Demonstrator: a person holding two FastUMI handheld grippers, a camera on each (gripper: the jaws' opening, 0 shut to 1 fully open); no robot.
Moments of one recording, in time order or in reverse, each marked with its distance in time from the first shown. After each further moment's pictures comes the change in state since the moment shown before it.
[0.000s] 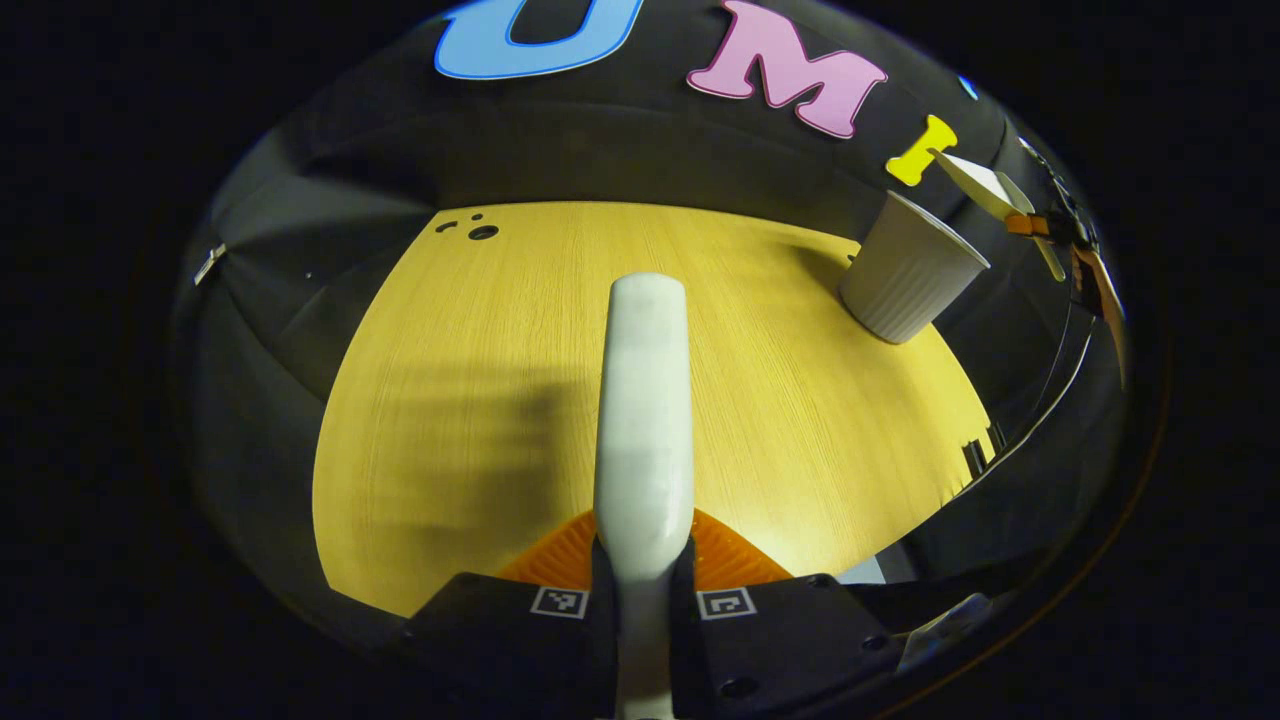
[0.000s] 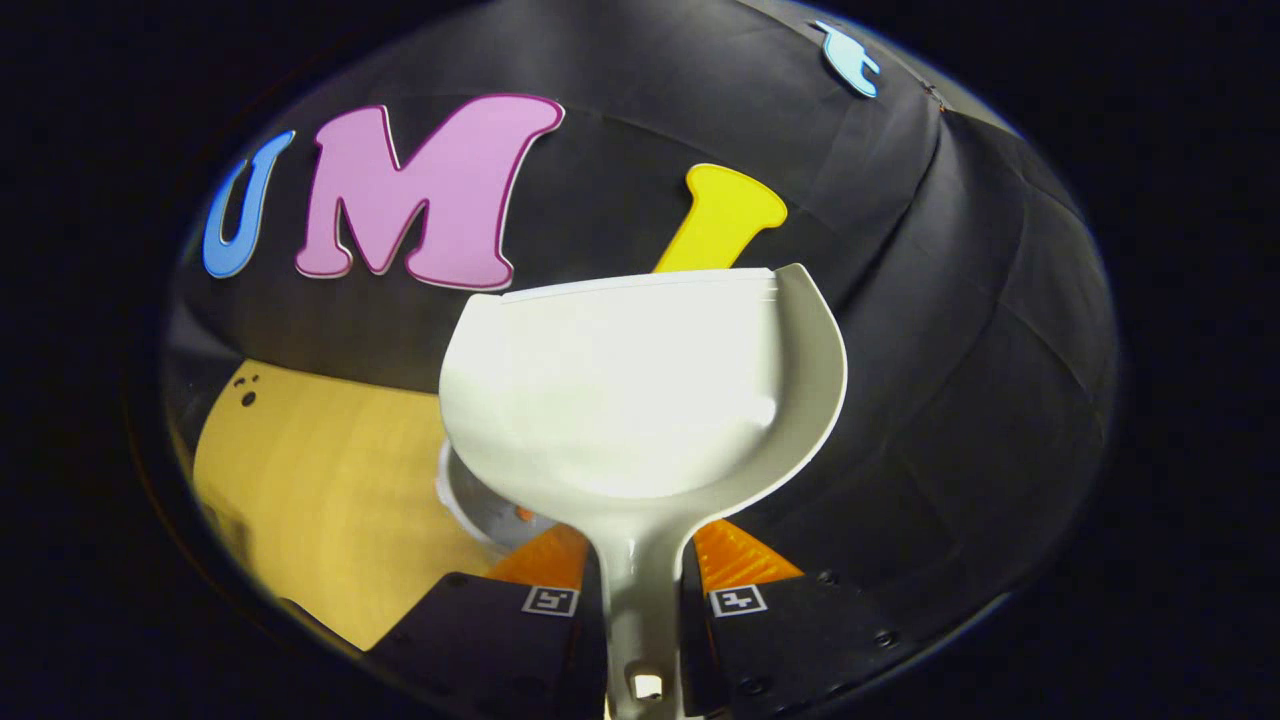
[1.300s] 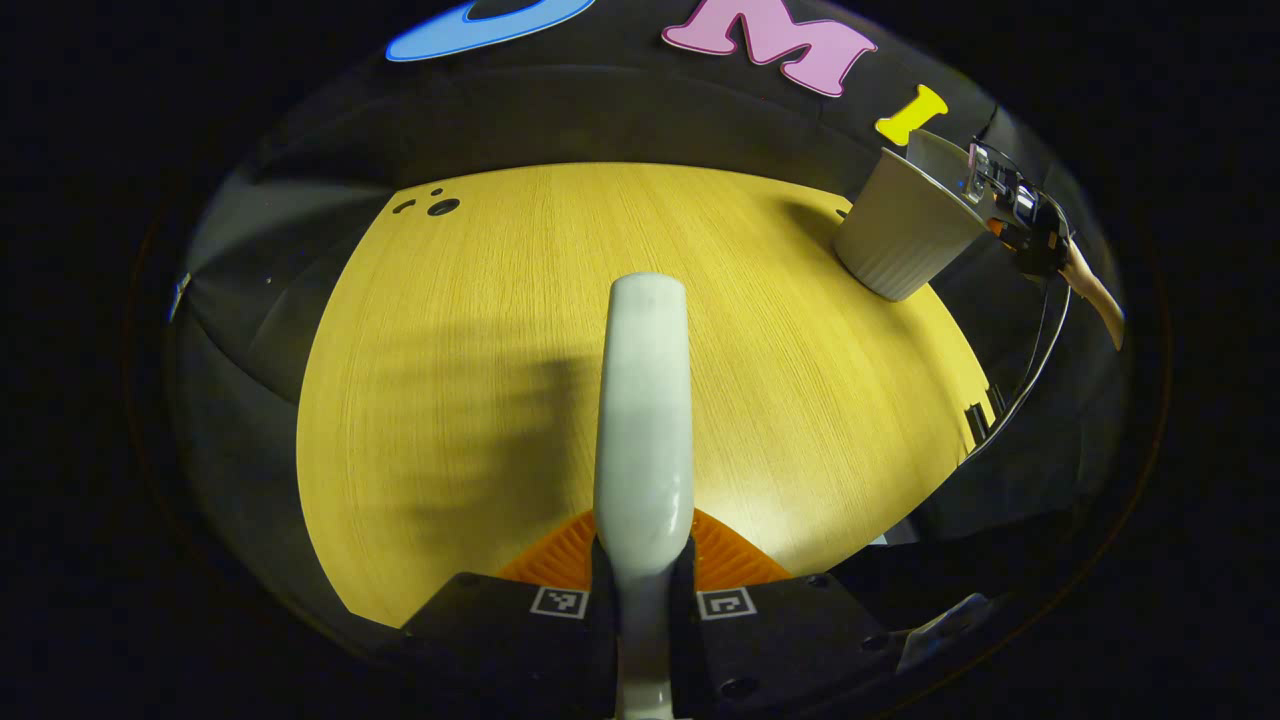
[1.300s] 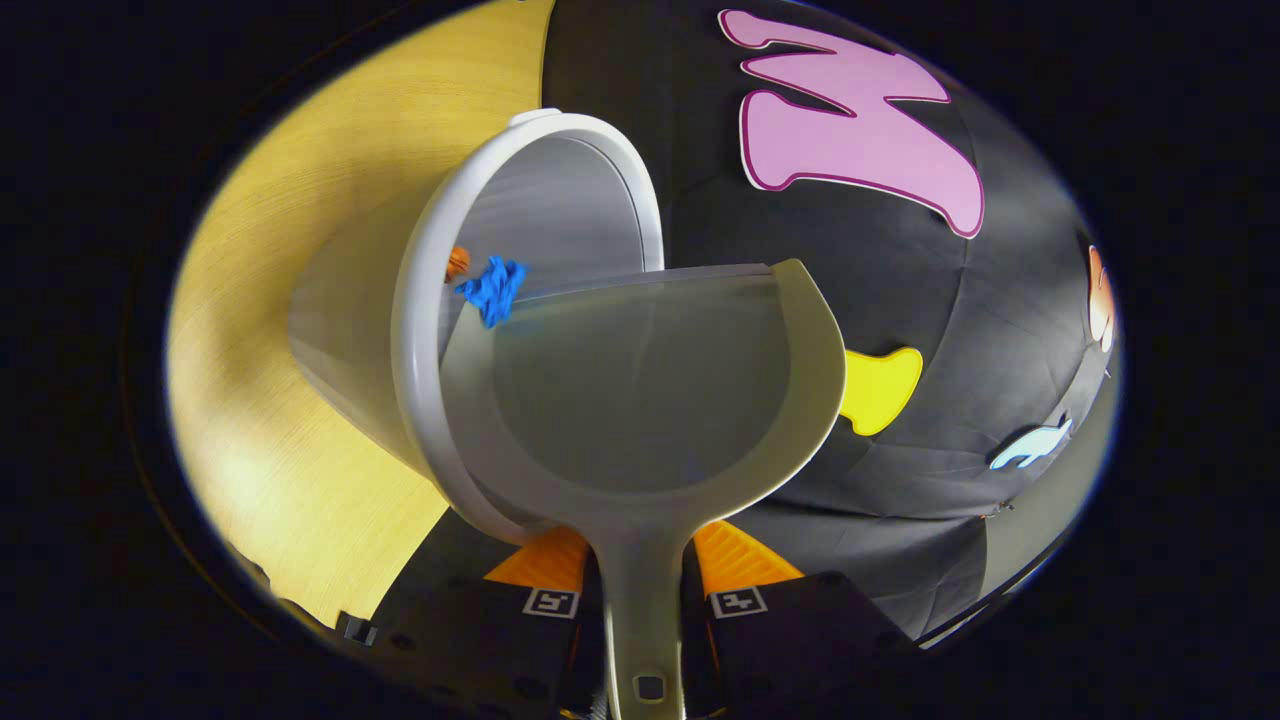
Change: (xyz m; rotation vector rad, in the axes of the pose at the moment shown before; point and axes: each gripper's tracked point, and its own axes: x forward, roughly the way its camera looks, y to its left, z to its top) left arm 0.033 0.004 -0.001 0.083 0.160 -0.051; right arm 0.039 -0.020 -0.064 -1.318 0.028 -0.282
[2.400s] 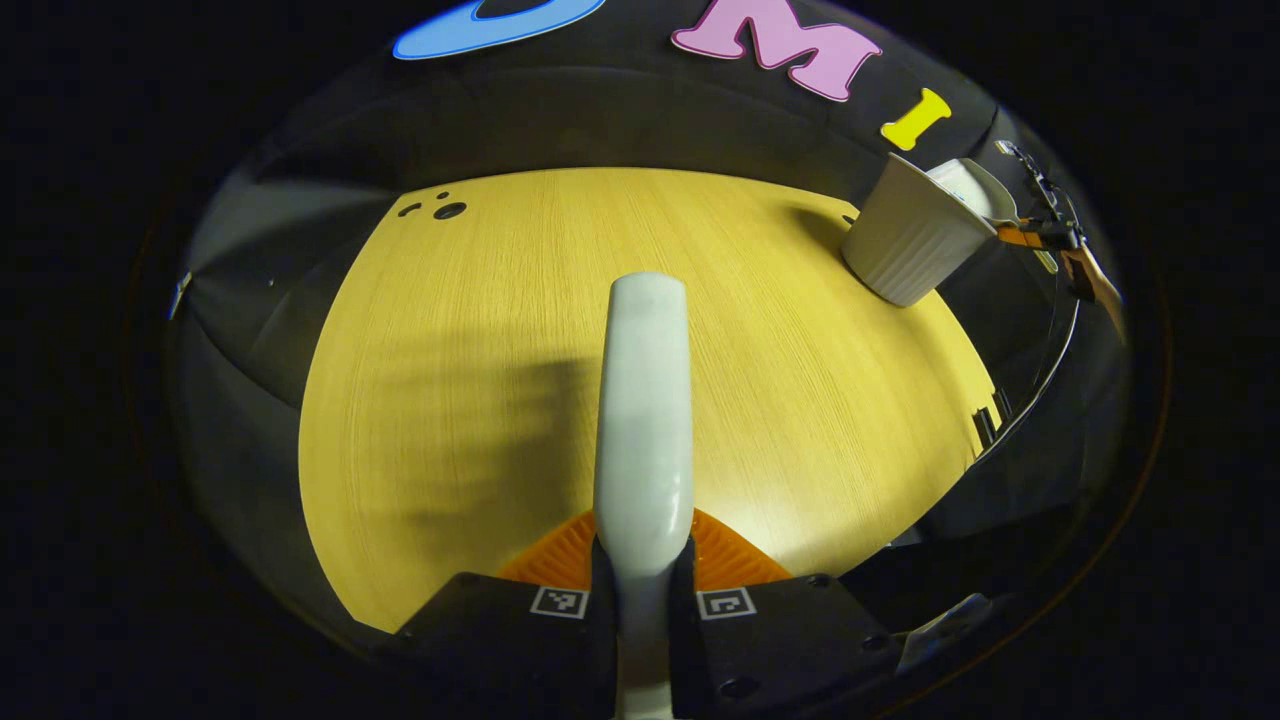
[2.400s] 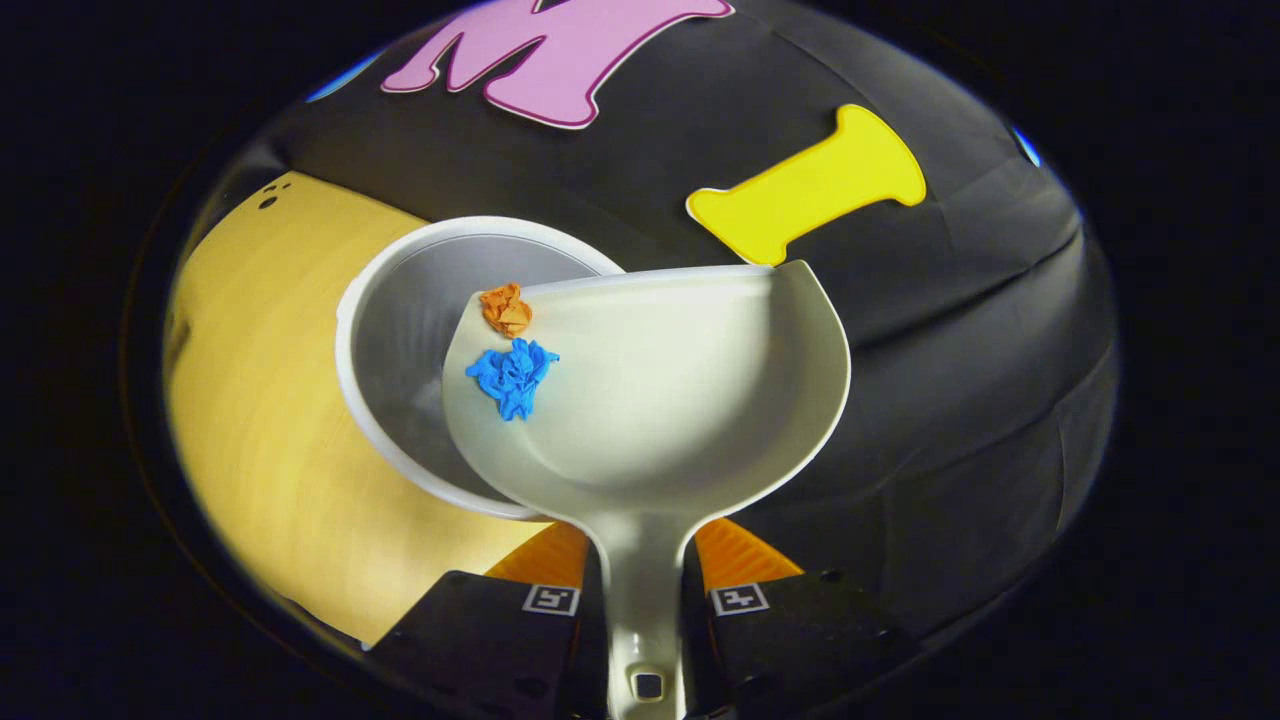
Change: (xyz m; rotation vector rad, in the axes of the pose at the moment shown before) left arm 0.005 0.014 0.006 0.007 -0.009 0.016; right arm 0.008 0.036 -0.022 0.740 0.065 0.377
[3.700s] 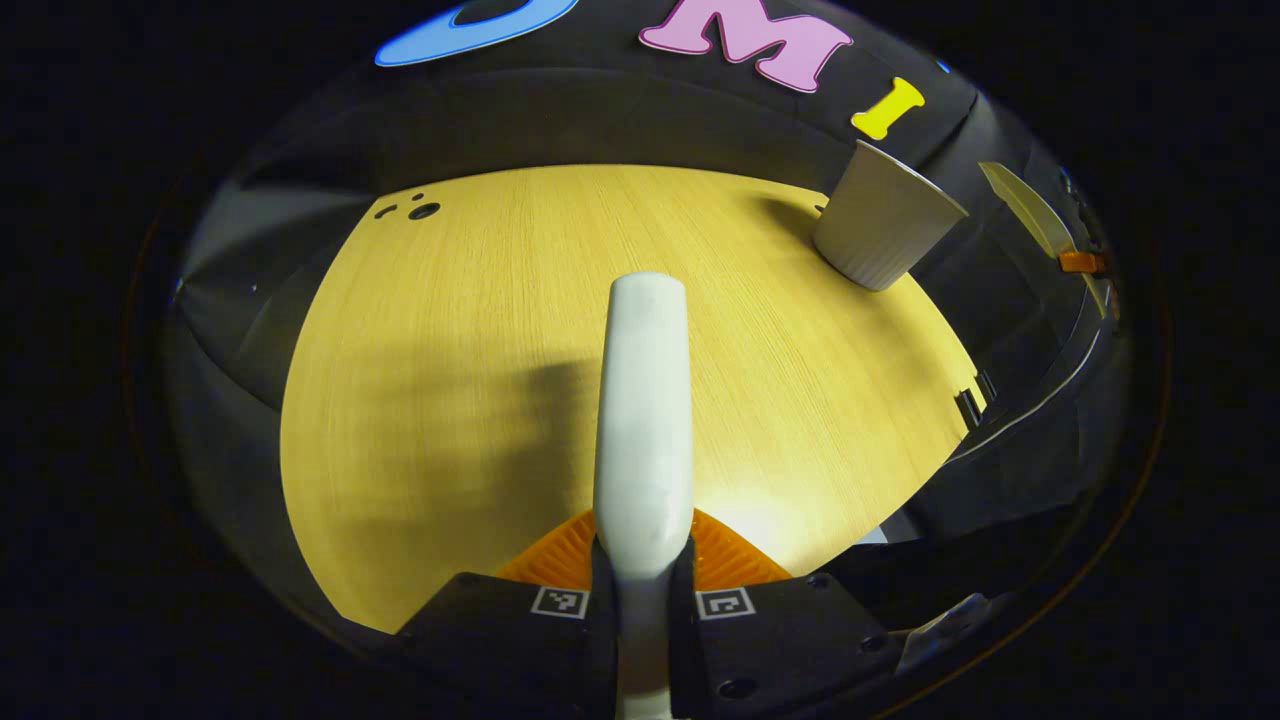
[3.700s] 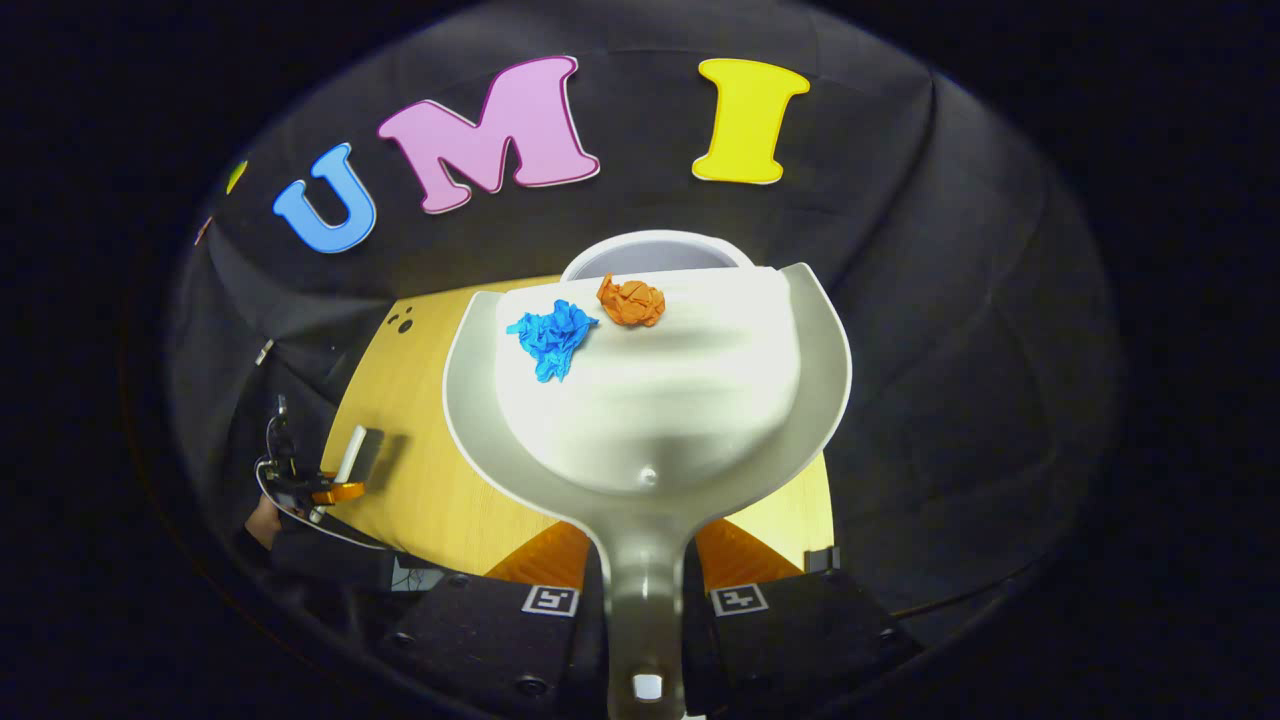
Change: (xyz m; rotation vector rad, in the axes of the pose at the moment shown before) left arm -0.007 -0.014 -0.011 0.059 0.005 -0.043; right arm -0.171 0.037 -0.052 0.560 0.051 0.519
